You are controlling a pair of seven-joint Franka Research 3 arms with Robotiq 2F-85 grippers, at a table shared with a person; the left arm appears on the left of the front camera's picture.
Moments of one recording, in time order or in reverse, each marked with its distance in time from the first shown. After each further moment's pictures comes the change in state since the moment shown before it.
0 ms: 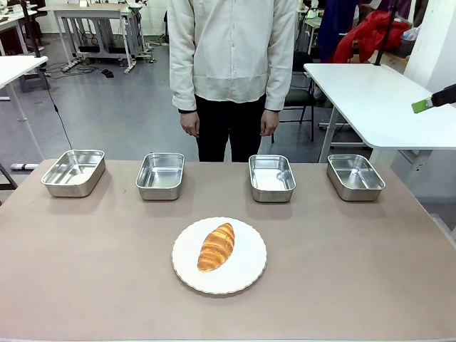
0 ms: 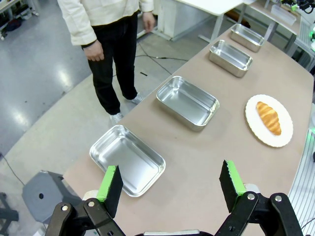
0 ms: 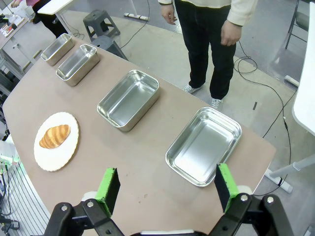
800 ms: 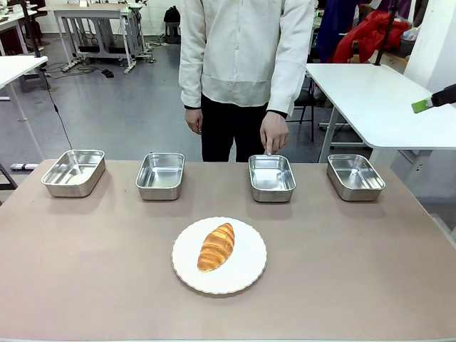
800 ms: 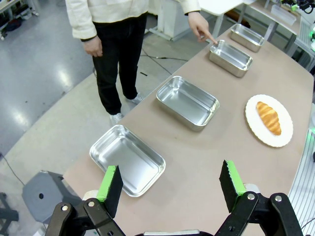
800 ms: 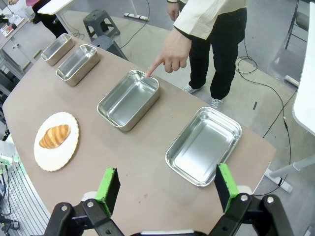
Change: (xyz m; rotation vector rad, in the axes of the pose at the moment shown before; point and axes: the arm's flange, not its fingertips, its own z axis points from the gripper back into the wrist) left arm 0.000 0.000 0.000 0.000 0.000 0.000; right arm 0.000 0.000 0.000 0.000 0.000 0.000
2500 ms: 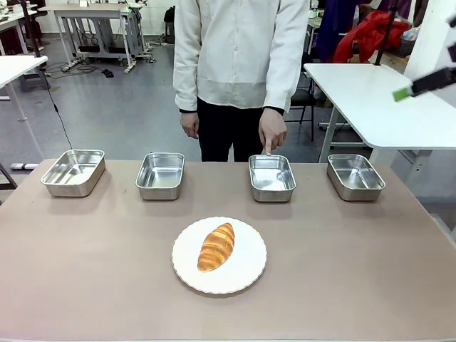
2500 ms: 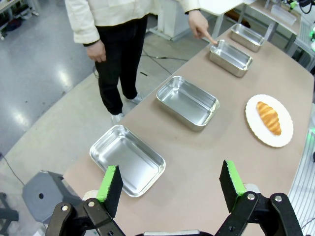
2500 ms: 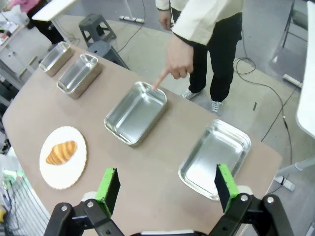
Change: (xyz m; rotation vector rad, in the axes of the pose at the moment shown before) left arm 0.000 0.000 0.000 0.000 0.000 0.000; right arm 0.042 0.045 -0.020 -0.035 0.000 -0.035
